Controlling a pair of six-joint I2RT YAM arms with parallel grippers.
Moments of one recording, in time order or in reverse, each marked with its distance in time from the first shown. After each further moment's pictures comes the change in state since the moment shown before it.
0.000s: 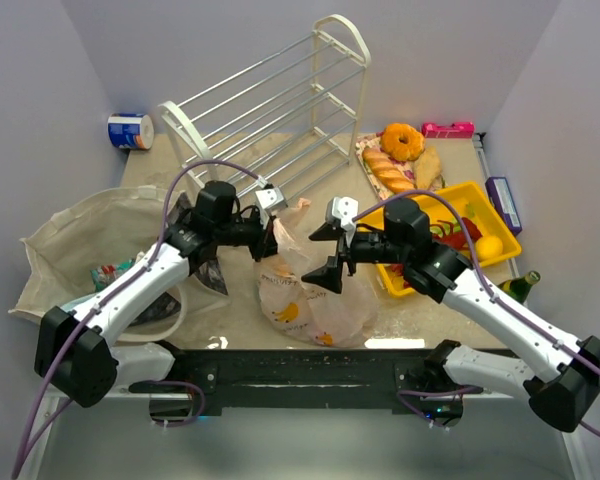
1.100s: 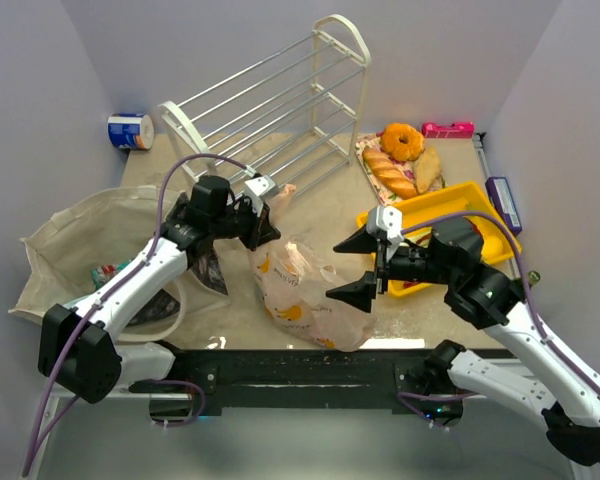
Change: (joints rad) left arm 0.053 0.015 0.021 -0.028 -0.154 -0.034; right arm 0.000 -0.277 0.040 -0.190 0.000 0.119
